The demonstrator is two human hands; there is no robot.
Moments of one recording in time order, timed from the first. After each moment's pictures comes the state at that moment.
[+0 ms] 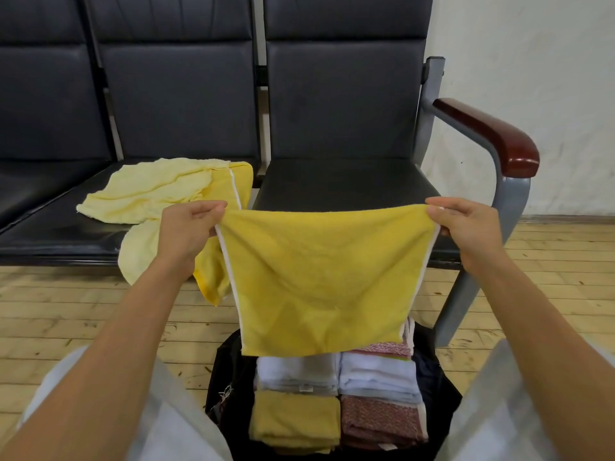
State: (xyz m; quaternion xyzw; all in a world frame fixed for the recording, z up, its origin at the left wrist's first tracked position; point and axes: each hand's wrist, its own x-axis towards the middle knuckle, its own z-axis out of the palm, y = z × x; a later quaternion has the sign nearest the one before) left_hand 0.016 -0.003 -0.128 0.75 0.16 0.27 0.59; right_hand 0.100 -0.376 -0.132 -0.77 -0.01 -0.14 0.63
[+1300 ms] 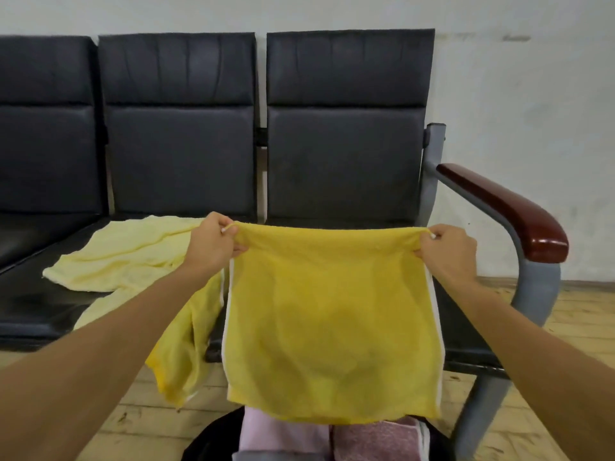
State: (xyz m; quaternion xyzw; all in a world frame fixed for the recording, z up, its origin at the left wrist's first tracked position) left_hand 0.159 -0.011 -0.098 0.82 0.15 0.27 0.48; right_hand 0.241 -0.350 -0.110 -0.87 0.01 -0.24 0.43
